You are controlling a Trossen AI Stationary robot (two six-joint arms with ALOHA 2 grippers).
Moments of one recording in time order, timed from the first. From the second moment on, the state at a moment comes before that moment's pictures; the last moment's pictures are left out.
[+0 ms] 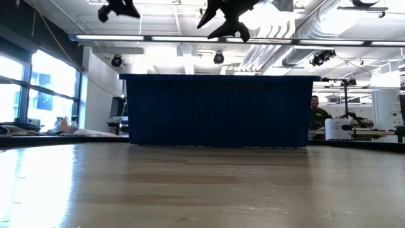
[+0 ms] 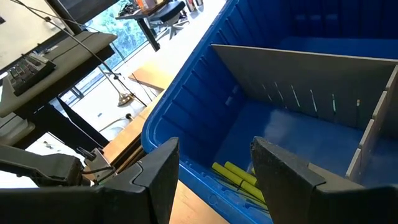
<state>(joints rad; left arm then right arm) 0.90 1.14 1.40 -0.40 -0.14 -0.44 -0.23 1.62 1.50 -0.25 0.36 0.57</state>
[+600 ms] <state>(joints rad) 0.91 1.25 1.36 -0.49 -0.11 -0.14 -0.23 1.62 1.50 -0.25 0.36 0.57</state>
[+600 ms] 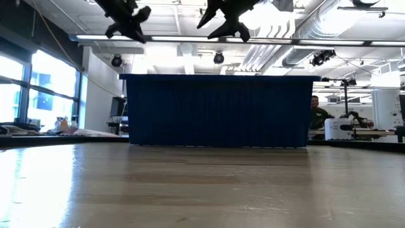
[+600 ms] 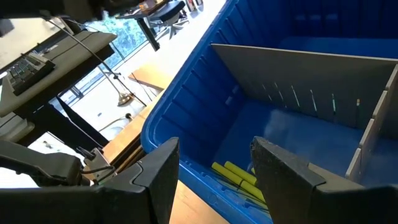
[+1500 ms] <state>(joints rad) 1.24 1.54 1.46 -0.37 -0.27 -0.53 -0.23 1.62 1.50 -0.20 0.37 0.65</state>
